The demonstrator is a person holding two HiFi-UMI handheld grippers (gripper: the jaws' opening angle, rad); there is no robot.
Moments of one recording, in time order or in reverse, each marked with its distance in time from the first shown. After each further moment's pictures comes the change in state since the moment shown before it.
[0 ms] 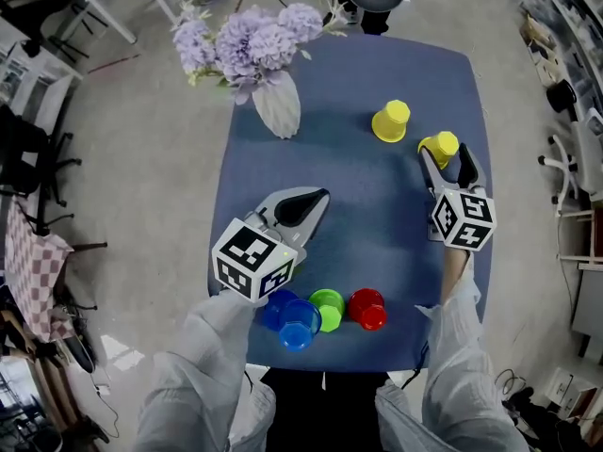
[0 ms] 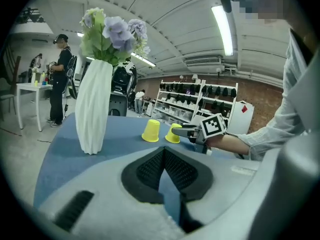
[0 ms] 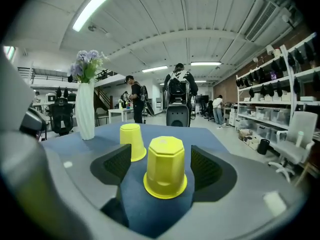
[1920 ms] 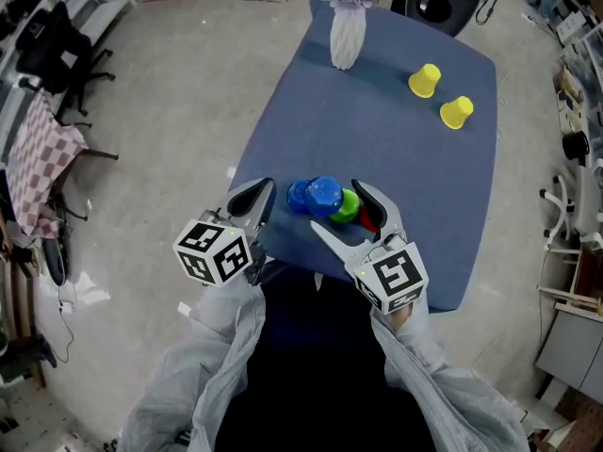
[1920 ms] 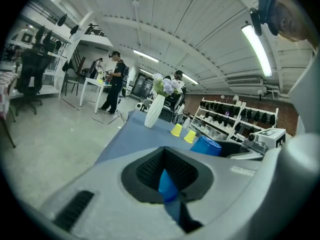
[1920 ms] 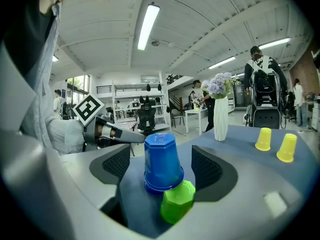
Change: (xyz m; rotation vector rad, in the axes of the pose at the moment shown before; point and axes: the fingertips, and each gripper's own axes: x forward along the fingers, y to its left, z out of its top) left arm -0.236 -0.075 -0.088 -0.353 -0.195 0.439; right arm -0.279 0.329 -0.015 -0.170 0.023 0.835
